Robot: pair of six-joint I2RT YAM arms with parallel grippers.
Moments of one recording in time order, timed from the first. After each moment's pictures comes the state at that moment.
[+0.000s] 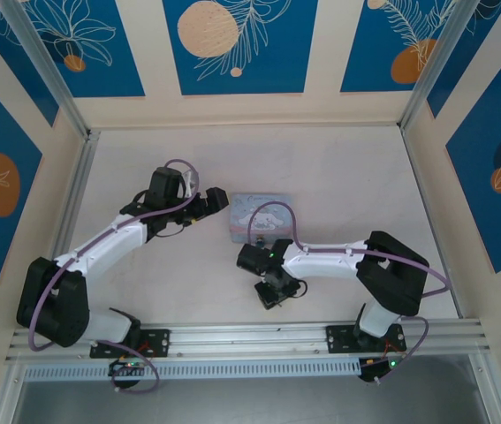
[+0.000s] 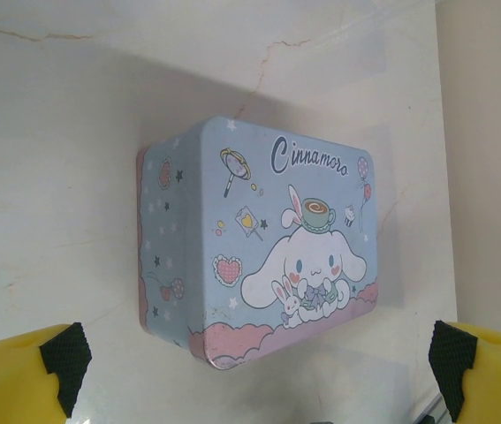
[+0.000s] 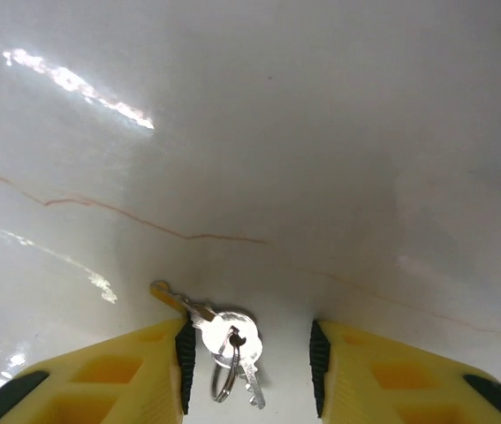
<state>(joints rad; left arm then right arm) -0.41 1.37 0.89 -0.24 0.42 -0.74 1.09 1.64 0.91 -0.87 -0.04 0.57</state>
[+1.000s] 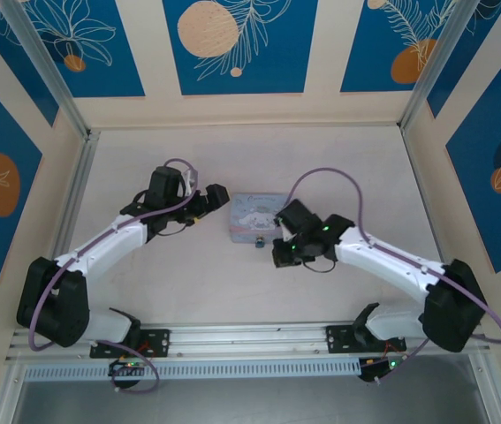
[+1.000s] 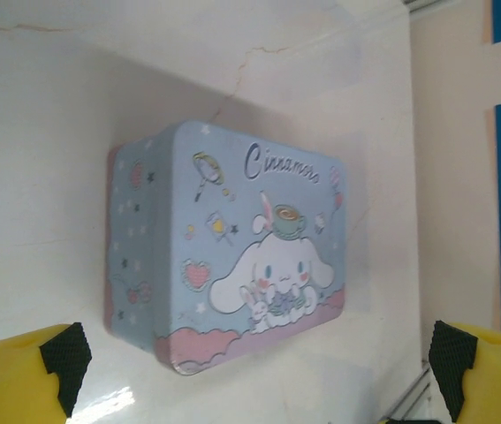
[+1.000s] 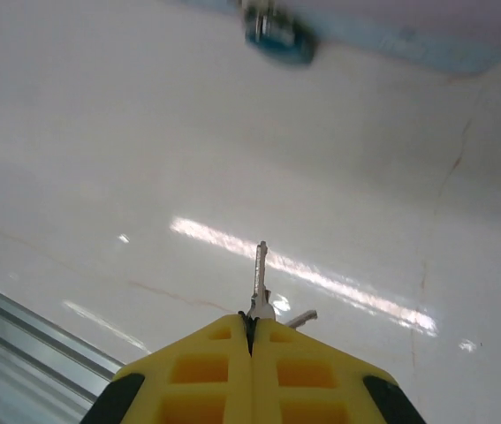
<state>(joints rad) -0.42 1.37 0.89 -0.18 0.46 -0.84 0.75 1.26 0.90 -0.77 -0.18 0.60</state>
